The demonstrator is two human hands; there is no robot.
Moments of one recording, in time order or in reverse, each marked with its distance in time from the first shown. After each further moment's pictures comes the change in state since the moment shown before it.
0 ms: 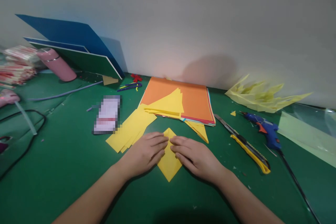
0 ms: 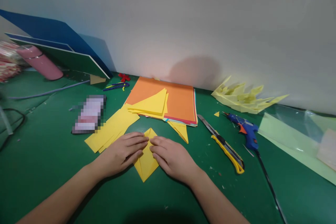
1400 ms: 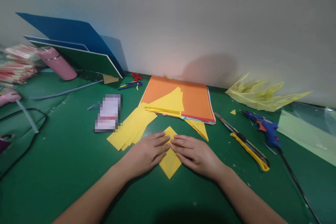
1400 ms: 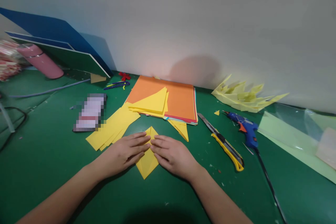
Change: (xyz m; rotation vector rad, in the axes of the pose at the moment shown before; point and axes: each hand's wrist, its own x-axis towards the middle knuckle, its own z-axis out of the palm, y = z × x) left_hand -0.005 0.003 0.002 0.004 -0.089 -0.009; right_hand -0.001 0.005 0.003 -0.001 0.087 -0.111
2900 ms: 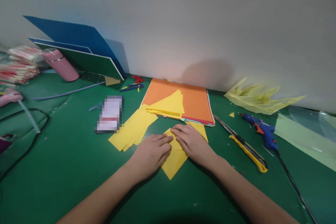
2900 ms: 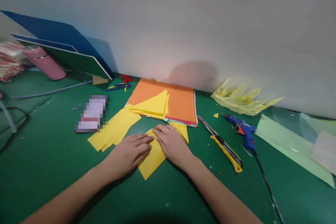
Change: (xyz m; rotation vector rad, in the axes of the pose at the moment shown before) left_hand 0.011 0.010 0.004 0.103 0.042 -0.009; right_hand 0.019 0.019 0.009 -0.131 -0.056 0.218
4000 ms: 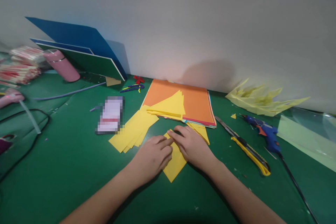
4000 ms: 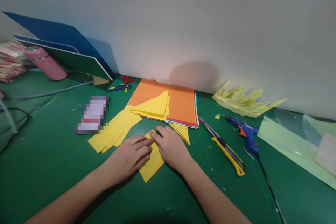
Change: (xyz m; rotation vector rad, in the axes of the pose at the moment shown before) left_hand 0.001 0.003 0.000 0.086 -0.058 0.003; right_hand 0.003 -0.008 0.004 -0.196 0.003 -0.047
